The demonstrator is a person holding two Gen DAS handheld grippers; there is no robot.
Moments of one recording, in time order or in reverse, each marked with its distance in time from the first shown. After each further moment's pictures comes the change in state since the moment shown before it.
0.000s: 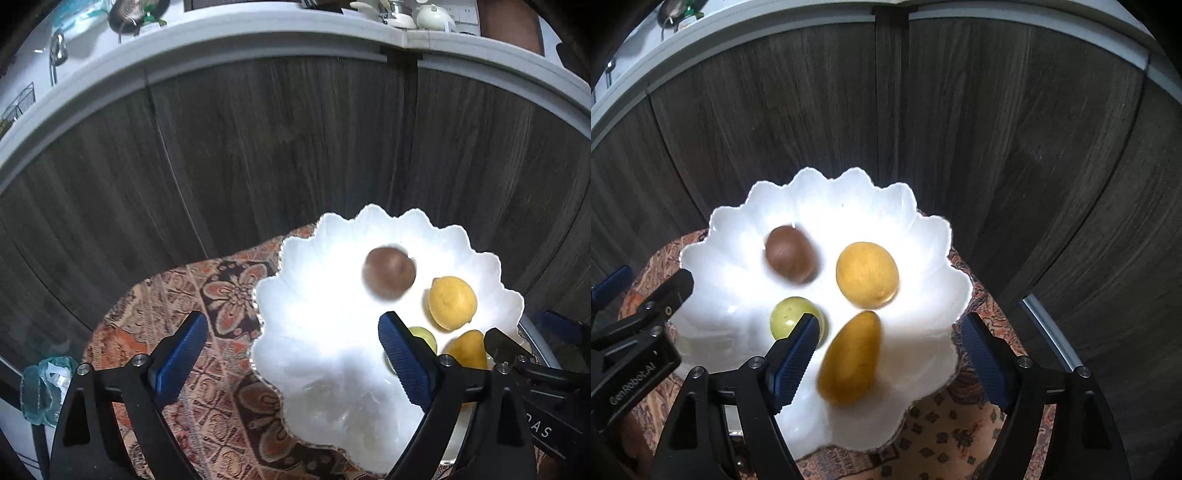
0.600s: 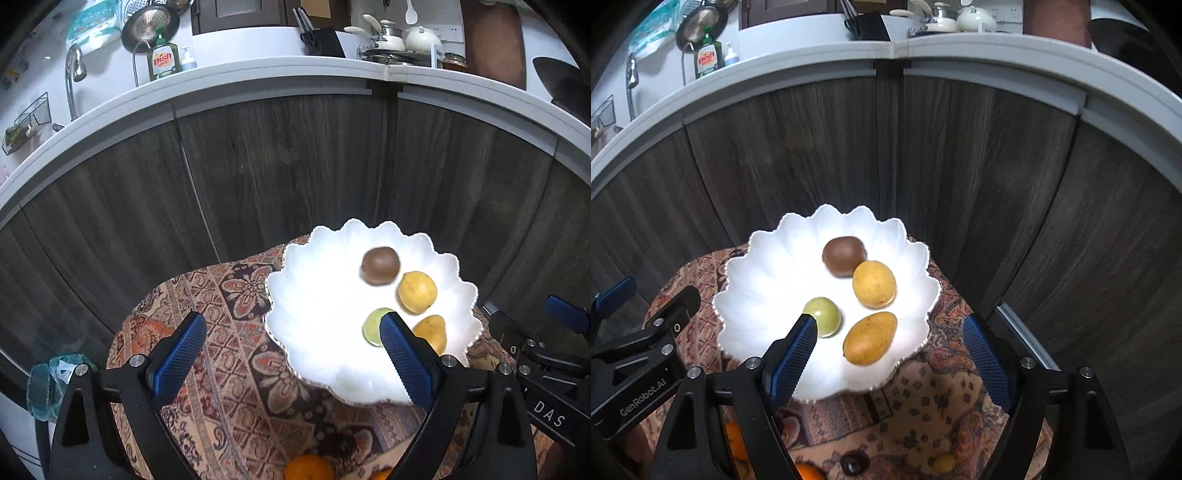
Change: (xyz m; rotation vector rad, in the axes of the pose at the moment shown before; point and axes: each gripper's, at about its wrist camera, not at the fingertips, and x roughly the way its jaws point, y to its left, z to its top) left arm -0.085 0.002 -0.015 0.002 -0.046 -0.016; right arm -0.088 -0.007 -0.016 -0.002 -0.108 0.006
